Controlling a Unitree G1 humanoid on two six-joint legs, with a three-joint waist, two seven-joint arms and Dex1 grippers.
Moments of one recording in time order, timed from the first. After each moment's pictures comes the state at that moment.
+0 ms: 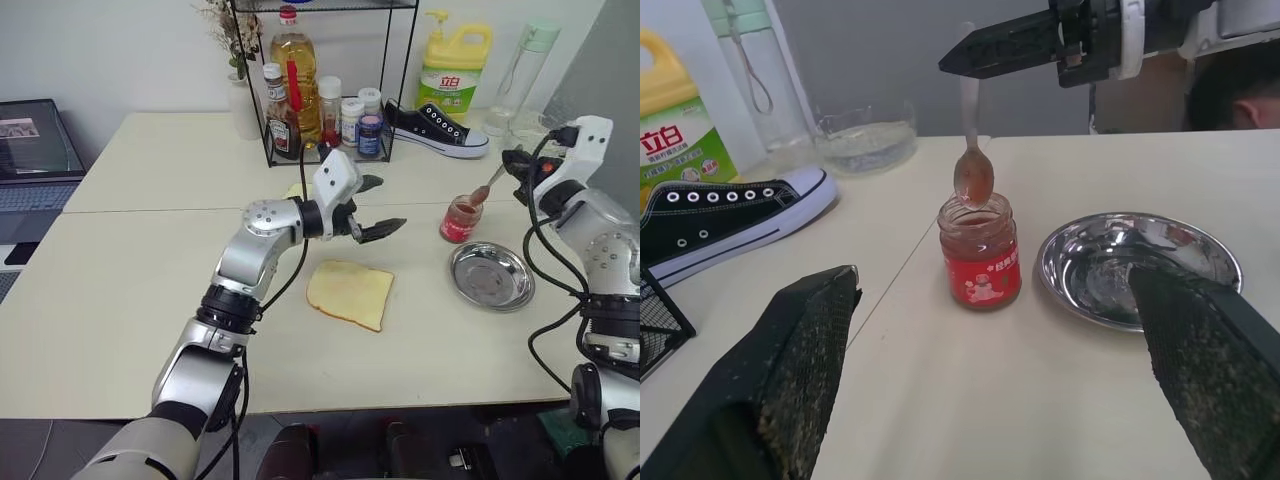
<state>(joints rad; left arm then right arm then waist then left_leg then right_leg) -0.83 0.27 -0.19 0.23 -0.24 0.26 -0.88 -0.74 -0.61 -0.23 0.21 0.60 0.62 0.24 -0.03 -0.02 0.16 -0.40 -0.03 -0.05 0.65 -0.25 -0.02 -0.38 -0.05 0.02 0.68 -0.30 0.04</state>
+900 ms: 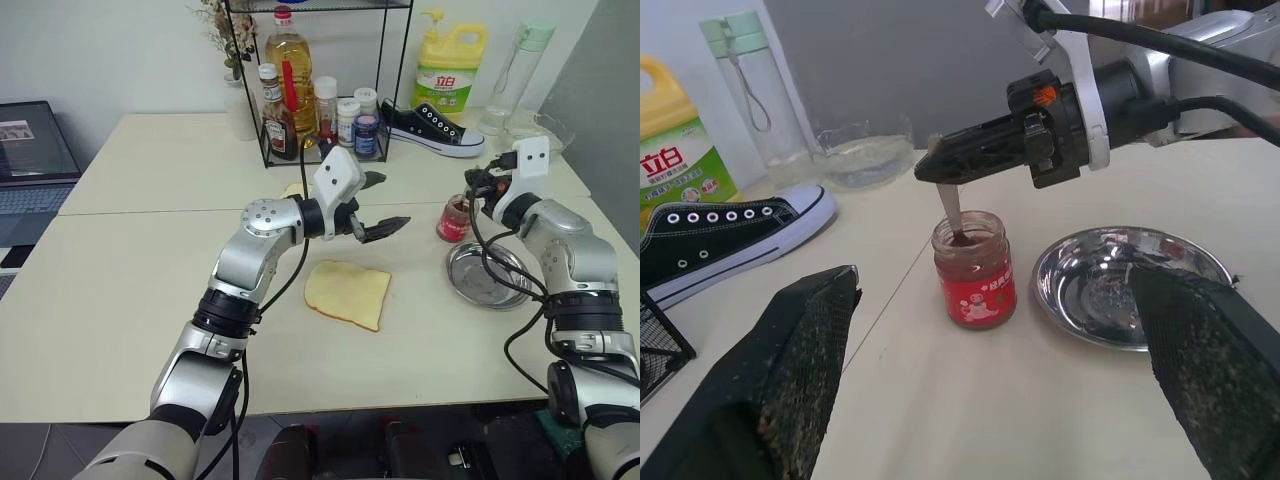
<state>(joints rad) -0.82 0.27 -0.19 0.15 -0.24 0.32 -0.85 -0.76 -0.49 -0.18 0.32 0.38 0.55 0.38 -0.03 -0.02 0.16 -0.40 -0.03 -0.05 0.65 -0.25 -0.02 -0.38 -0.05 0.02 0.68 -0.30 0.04</state>
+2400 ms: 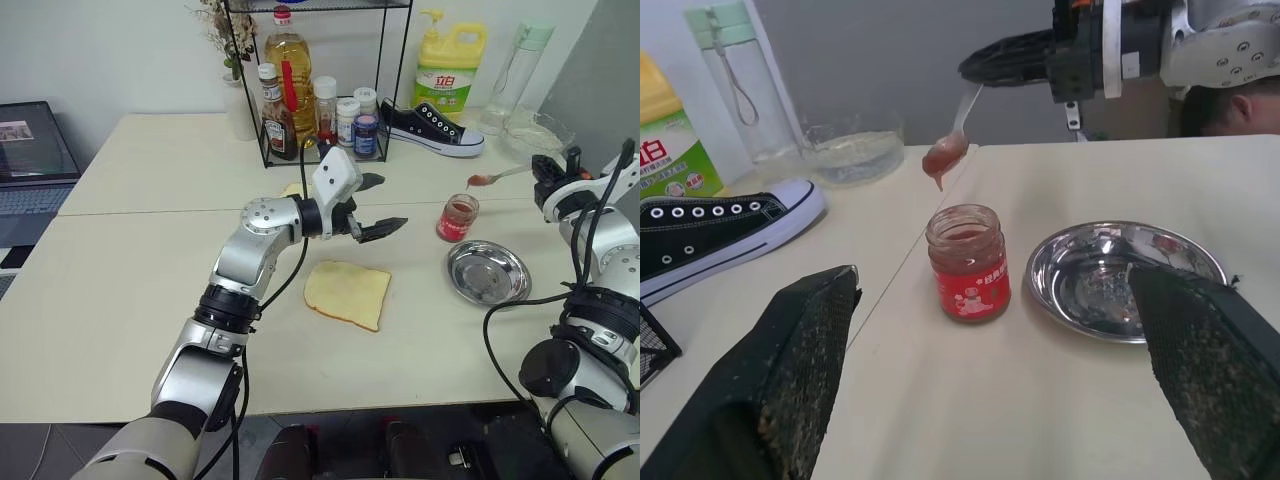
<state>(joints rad) -0.84 0.28 -0.16 0.23 -0.26 0.27 -0.92 -0.84 -0.36 -0.80 0.27 1.02 0.82 -0.10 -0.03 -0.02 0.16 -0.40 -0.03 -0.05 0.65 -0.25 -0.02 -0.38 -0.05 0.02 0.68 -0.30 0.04</state>
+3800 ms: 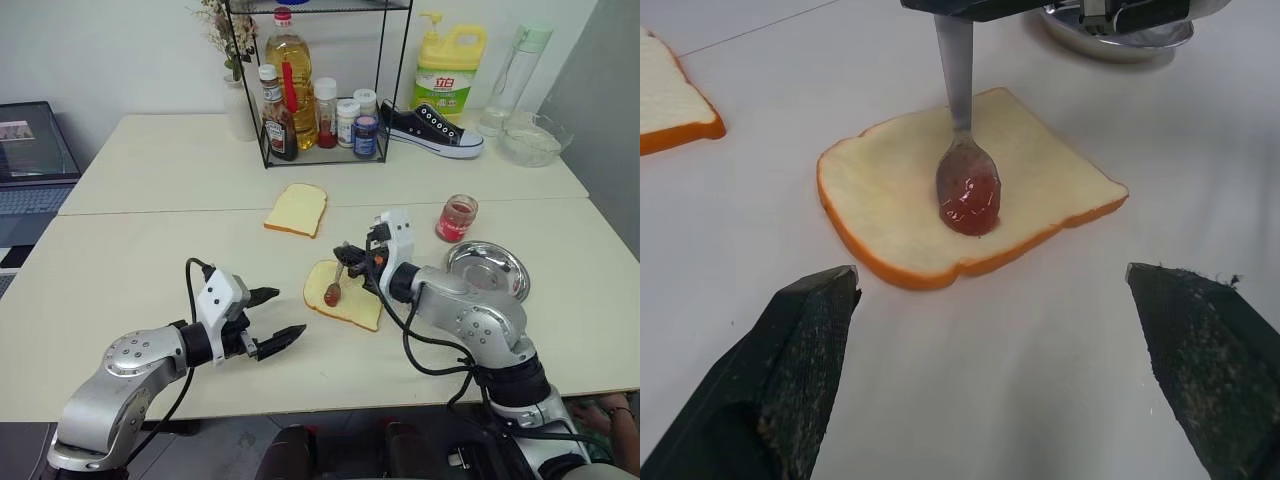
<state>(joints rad) 0.05 0.66 0.11 -0.51 -0.49 0.60 -0.82 -0.49 -0.23 0.22 -0.27 0.73 0.86 0.09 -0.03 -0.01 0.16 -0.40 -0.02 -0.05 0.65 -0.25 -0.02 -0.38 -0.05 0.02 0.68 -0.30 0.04</state>
